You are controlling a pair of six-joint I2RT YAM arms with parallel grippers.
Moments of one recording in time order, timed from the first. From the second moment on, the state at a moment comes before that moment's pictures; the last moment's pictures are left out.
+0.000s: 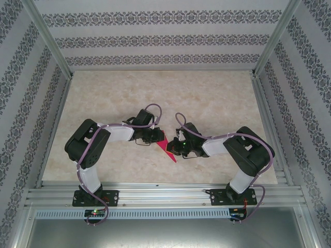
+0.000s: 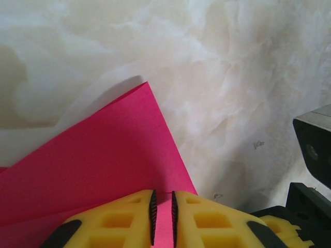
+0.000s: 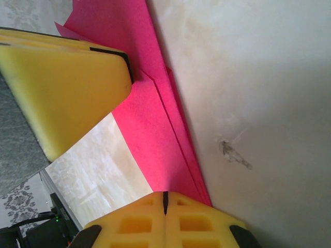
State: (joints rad) left arm -0.55 1.83 0.92 -0.07 0.46 -0.66; right arm 0.66 1.69 0.57 0.28 -0.53 1.02
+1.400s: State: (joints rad) left arm -0.55 1.71 0.74 0.08 0.31 -0.66; right arm 0.67 1.71 0.57 0.30 -0.52 1.07
